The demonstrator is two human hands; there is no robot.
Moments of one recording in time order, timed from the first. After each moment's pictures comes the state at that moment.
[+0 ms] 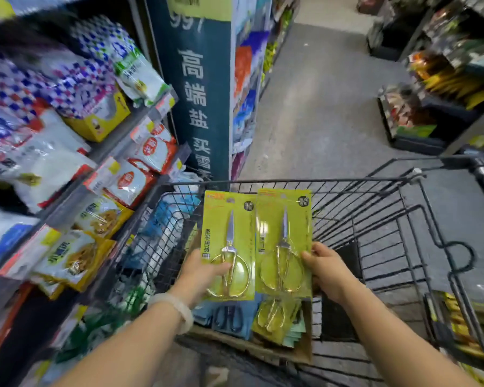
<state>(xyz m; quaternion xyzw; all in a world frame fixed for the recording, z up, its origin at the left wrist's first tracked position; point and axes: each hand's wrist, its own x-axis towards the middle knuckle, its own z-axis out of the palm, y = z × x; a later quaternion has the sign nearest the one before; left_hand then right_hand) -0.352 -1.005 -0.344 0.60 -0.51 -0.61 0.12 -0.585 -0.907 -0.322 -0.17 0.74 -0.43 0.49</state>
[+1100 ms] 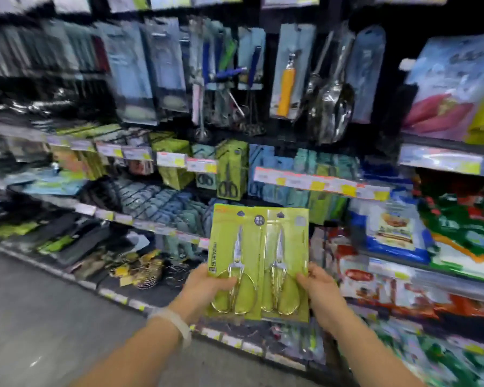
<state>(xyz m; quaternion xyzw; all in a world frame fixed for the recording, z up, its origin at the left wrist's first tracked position) 0.203 -0.266 -0.217 0.71 -0.03 -0.28 0.65 0.109 -0.474 -0.217 -0.66 0.31 -0.10 0.68</state>
